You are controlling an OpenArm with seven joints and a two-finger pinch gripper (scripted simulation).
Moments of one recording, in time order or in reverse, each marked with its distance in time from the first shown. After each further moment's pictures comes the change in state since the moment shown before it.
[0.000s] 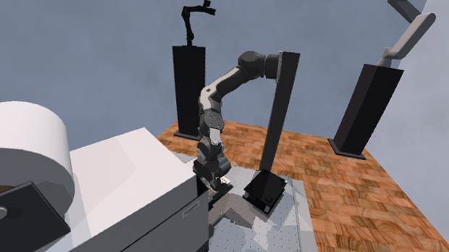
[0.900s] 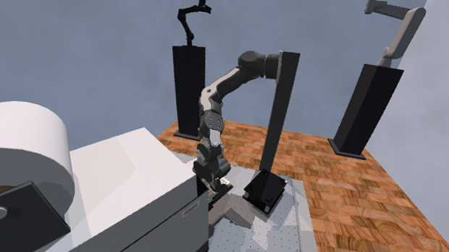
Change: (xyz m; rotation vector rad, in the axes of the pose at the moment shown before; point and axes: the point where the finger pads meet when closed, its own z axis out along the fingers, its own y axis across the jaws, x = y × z) arm -0.001 0.000 0.004 -0.002 -0.001 0.001
